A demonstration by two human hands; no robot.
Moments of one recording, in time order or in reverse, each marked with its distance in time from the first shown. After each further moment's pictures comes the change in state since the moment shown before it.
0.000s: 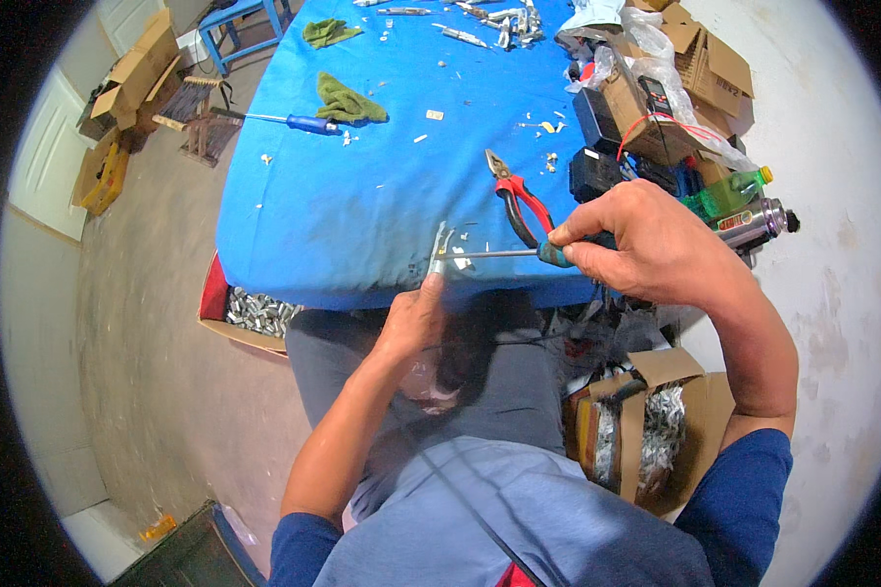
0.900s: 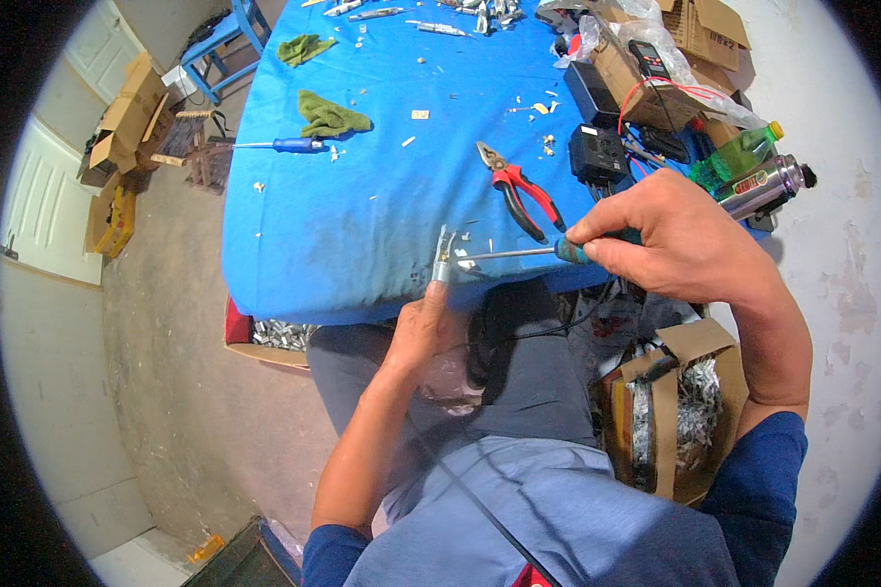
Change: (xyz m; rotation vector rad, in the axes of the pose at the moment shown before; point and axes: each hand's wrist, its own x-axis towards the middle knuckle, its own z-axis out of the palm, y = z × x) left_hand -0.001 0.001 -0.004 -0.036 -0.038 -0.017; right_hand -0.017 0.019 0.002 0.130 0.065 0.047
